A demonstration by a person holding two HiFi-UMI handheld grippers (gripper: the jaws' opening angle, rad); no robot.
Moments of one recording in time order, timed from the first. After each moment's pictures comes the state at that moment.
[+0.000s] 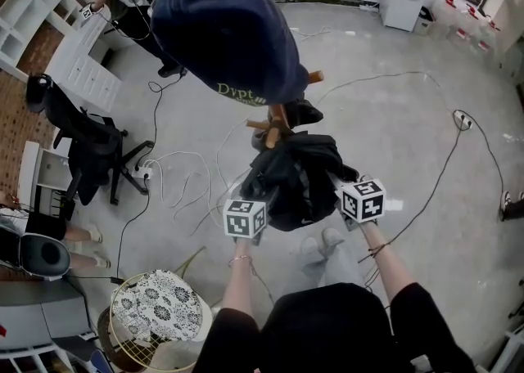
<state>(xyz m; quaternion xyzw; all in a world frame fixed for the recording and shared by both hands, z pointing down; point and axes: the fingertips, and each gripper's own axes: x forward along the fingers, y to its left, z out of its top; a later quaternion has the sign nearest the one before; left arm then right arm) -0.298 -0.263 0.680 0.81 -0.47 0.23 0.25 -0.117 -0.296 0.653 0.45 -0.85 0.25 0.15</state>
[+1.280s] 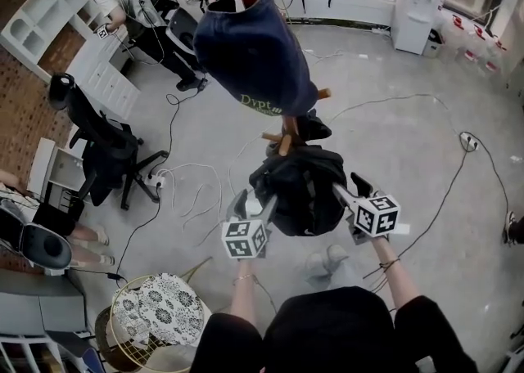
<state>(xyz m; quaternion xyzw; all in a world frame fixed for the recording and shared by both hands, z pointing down) -0.341 -0.241 0.614 0.78 -0.58 0.13 0.20 -0.111 -0.278 0.611 0.44 -0.86 0.25 0.09</state>
